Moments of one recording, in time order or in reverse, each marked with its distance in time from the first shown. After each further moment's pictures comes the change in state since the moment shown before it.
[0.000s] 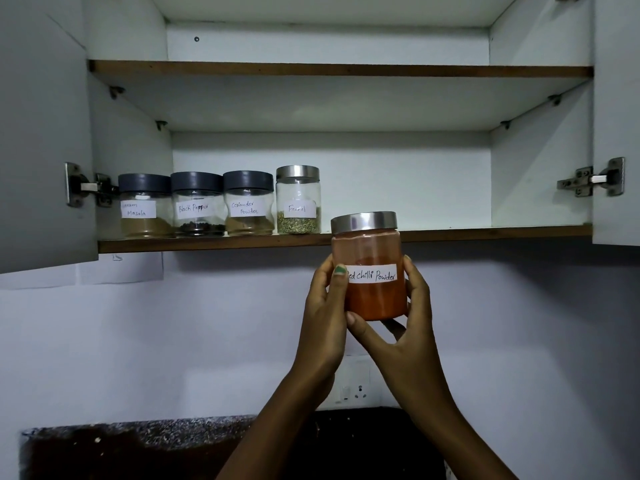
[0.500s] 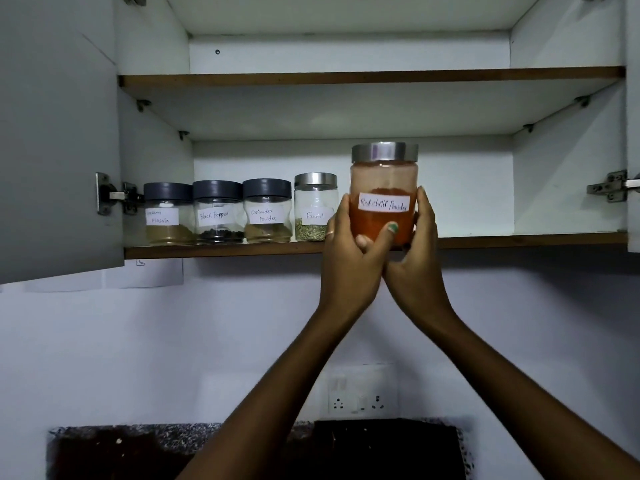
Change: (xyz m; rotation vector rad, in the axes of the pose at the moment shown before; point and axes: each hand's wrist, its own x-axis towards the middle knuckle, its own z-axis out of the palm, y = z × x) left_hand 0.056 0.036 0.013 0.339 0.075 0.318; right_hand 0.092 -0.011 0.016 -0.104 0.026 -0.203
